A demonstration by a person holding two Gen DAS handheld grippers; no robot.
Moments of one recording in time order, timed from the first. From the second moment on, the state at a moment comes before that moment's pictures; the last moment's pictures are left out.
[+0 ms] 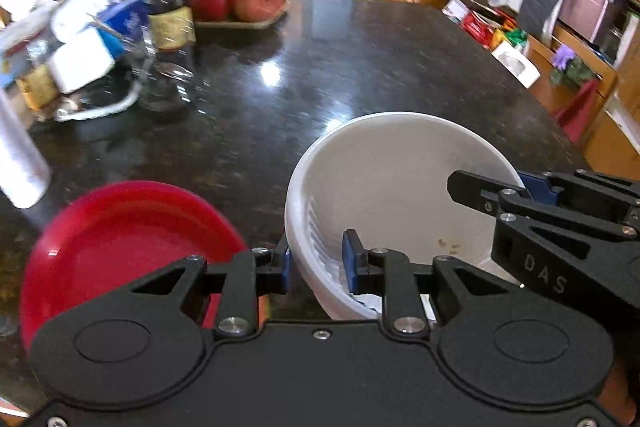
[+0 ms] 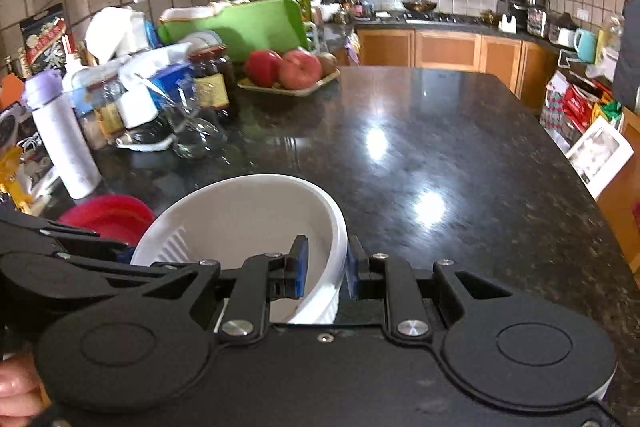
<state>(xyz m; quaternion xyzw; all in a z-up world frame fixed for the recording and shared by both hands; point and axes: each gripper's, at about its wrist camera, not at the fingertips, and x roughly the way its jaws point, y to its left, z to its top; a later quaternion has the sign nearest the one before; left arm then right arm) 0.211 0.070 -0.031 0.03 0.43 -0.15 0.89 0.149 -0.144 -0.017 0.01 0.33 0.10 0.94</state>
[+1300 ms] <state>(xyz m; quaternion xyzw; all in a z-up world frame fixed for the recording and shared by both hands) 0.207 0.062 -0.042 0.00 0.44 -0.12 0.89 0.165 -0.168 -0.033 0.06 0.40 0.16 0.90</state>
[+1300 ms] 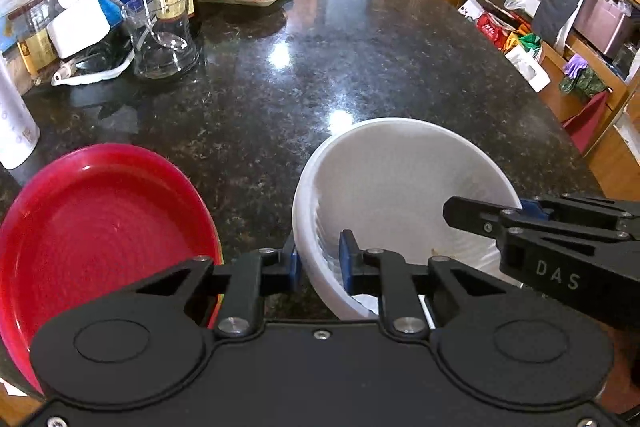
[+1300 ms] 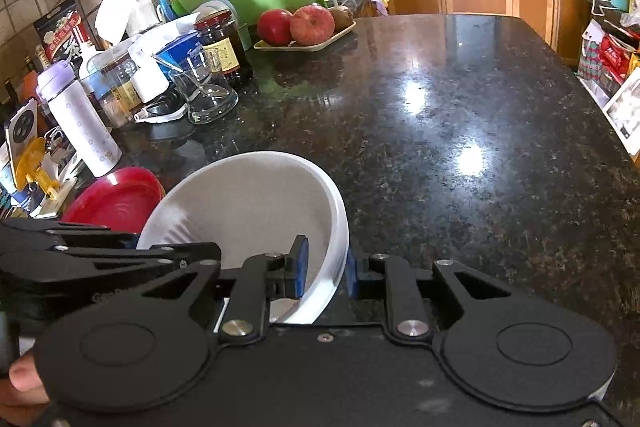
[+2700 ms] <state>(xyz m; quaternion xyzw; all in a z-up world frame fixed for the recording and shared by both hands) 0.189 0.222 -0.018 0.02 0.42 -0.10 0.90 0.144 0.003 -0.014 0.04 0.37 0.19 0.91</state>
